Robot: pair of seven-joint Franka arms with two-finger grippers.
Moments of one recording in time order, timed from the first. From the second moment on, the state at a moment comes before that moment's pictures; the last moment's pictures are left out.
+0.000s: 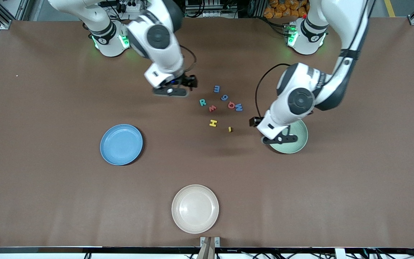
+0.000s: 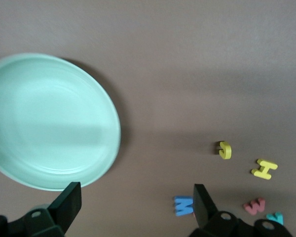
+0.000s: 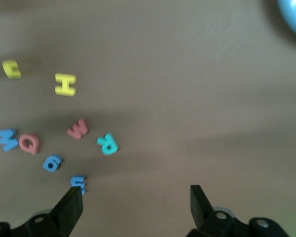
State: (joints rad) left arm -0.39 0.38 -0.12 -1.89 -0.10 2.15 -0.55; right arm 0.46 0.22 0.39 -2.04 0.02 2.19 0.97
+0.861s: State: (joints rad) left arm -0.49 0.38 -0.18 -2.17 -0.10 2.52 -0.96; right arm 0.62 0.57 0.43 -1.96 -0.31 2.45 1.59
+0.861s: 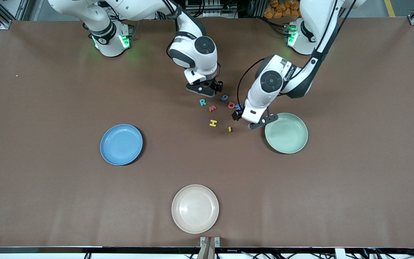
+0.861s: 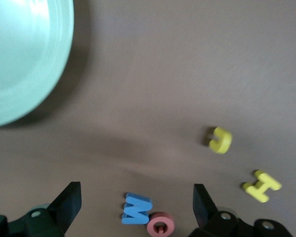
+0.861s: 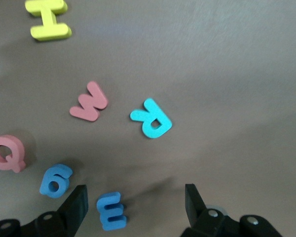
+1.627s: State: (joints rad) left arm -0.57 0.39 -0.18 -2.22 -0.09 2.55 -1.00; right arm 0.66 0.66 0.46 -1.89 -0.45 2.48 1.67
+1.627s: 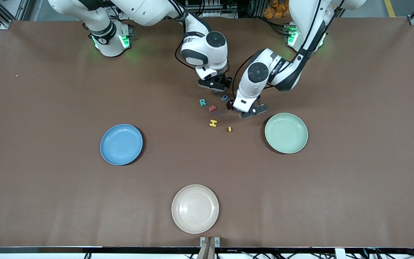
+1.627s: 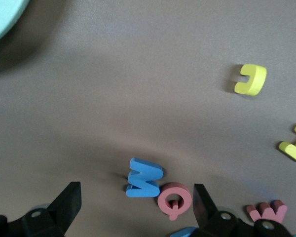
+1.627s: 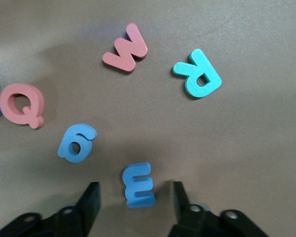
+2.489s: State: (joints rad) left arm -0.57 0.45 -0.16 -2.22 -0.05 2.64 -1.03; right arm 0.66 0.68 0.47 -1.88 -0.56 2.47 1.69
